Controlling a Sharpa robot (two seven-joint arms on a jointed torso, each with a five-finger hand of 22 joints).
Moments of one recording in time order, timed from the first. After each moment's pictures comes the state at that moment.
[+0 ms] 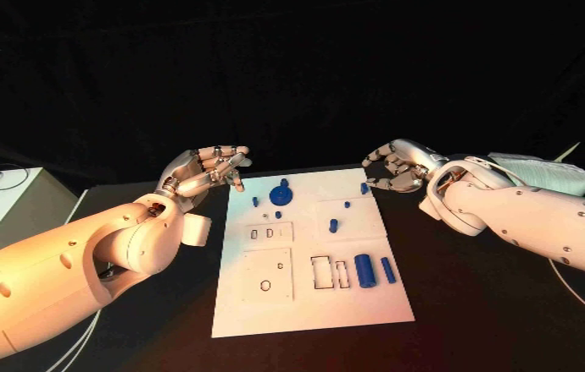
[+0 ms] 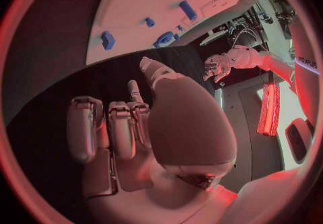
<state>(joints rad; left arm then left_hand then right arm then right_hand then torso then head) 0.99 -0.94 0.27 1.61 -0.17 -0.28 0.38 1.49 -0.15 0.38 0.27 0.05 0.82 0.20 0.24 0.19 1.05 0.13 0.29 0.12 1.00 0.07 0.88 0.58 0.18 0.97 0.16 0.90 0.50 1.33 -0.80 -0.13 1.24 -1.16 -0.41 0.15 1.45 -0.23 0.33 0.19 0.22 0.92 0.17 0.09 0.32 1.47 0.08 1.55 1.31 1.47 0.01 1.57 1.31 0.05 1.47 0.10 1.43 1.31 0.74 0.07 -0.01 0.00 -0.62</state>
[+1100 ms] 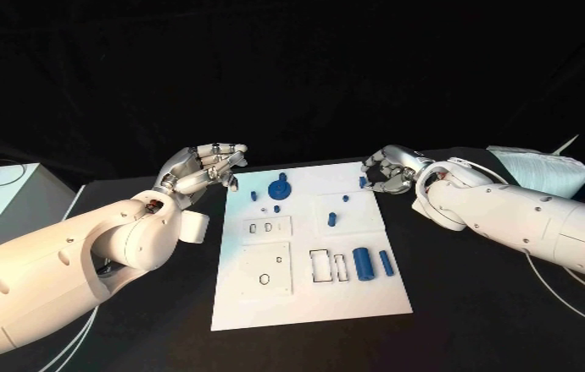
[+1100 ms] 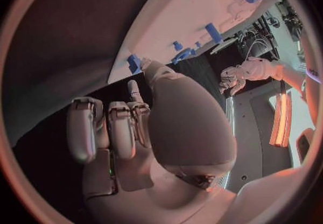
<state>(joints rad) 0.98 -0.94 0.27 1.61 -0.19 -0.27 0.36 1.48 -0.16 0.40 0.26 0.05 0.80 0.19 0.32 0.21 0.93 0.12 0.57 0.30 1.10 0.05 1.10 0.74 0.18 0.98 0.14 1.04 0.56 1.29 -0.68 -0.14 1.05 -1.21 -0.36 0.10 1.45 -0.23 0.33 0.19 0.22 0.91 0.17 0.09 0.31 1.47 0.08 1.55 1.31 1.47 0.01 1.57 1.31 0.05 1.47 0.10 1.43 1.31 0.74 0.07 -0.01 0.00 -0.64</state>
